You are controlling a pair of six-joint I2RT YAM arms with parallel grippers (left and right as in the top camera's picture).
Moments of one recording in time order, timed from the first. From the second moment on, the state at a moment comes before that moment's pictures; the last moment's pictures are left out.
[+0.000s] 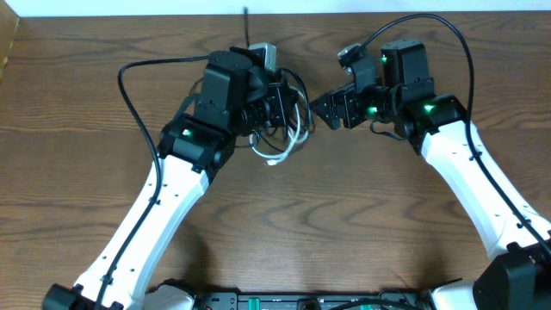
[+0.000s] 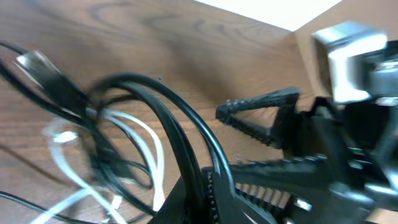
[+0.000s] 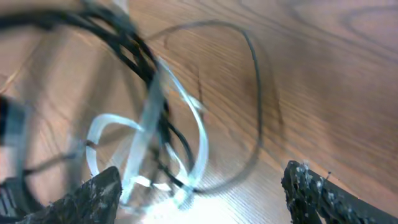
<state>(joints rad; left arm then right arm) -0.41 1.42 1.28 -0.48 0.36 -0.55 0.32 1.59 1.30 -0.47 -0.55 0.06</state>
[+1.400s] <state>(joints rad) -0.02 1.21 1.28 -0.63 0.27 -0.51 0.23 1.74 1.33 -0.65 -0.18 0.44</state>
